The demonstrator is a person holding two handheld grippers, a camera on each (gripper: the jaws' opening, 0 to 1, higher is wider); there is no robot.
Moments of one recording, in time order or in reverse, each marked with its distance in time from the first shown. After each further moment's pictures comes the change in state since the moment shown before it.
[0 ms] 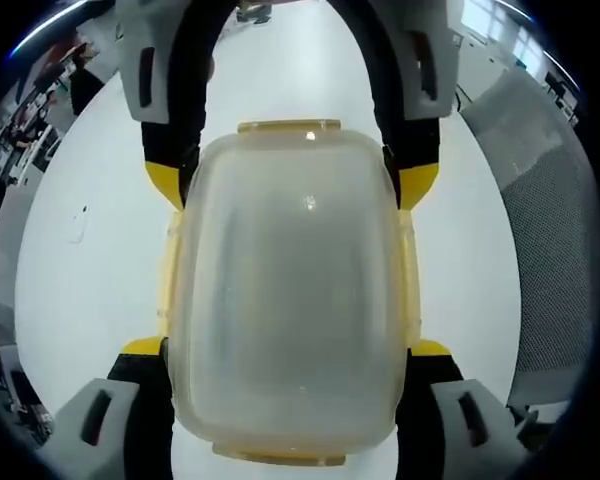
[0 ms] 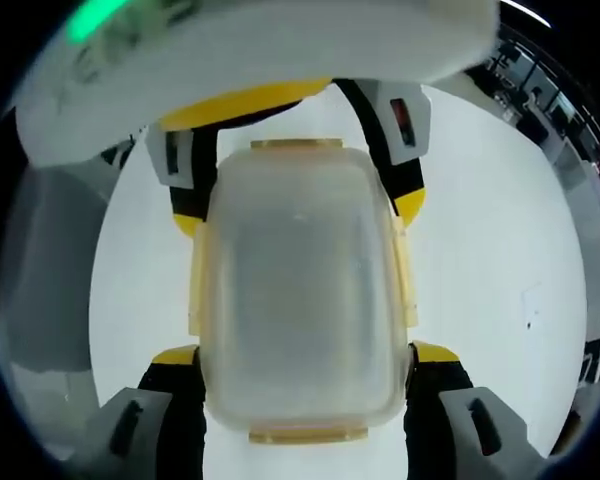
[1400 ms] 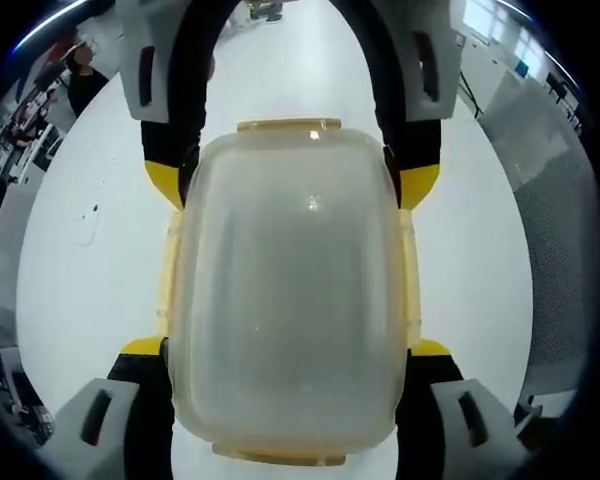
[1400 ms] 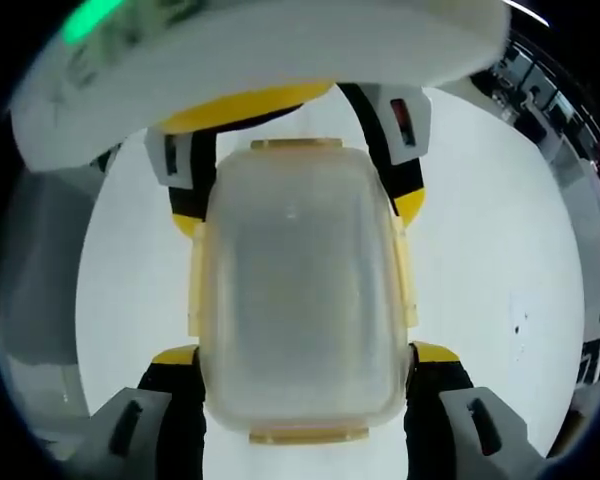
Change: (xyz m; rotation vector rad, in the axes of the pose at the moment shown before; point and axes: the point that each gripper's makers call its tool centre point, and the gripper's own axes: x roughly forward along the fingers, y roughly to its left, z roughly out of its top) left arm 0.005 0.037 0.004 0.000 0.007 0.001; right arm 0.000 -0.039 -0.003 0.000 0.001 -0.004
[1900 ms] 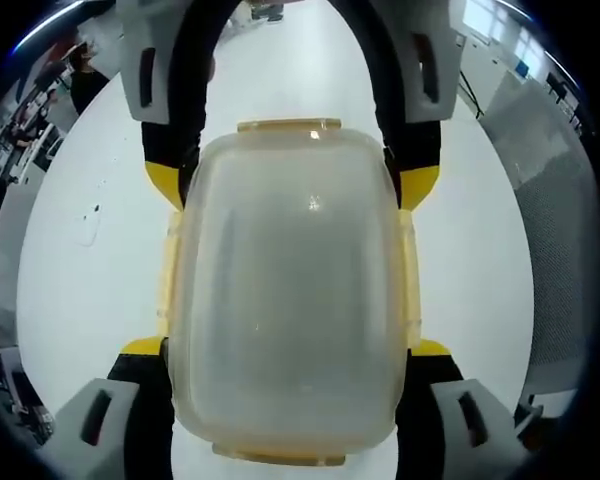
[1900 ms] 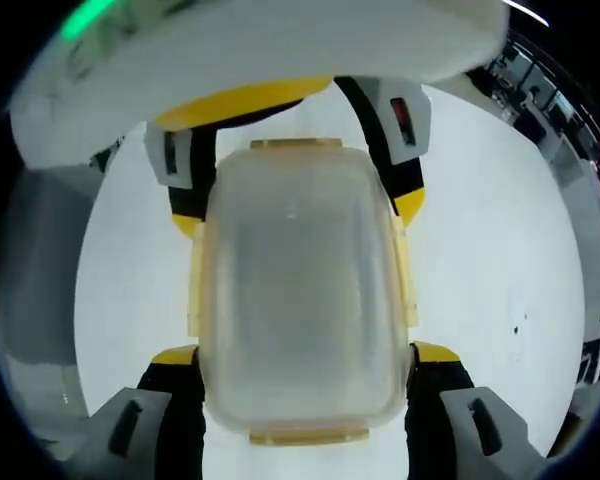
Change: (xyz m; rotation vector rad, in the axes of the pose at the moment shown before) left arm 0.001 0.003 0.001 0.000 -0.003 0.001; right arm 0.001 -0.002 0.000 0.003 -0.002 -0.002
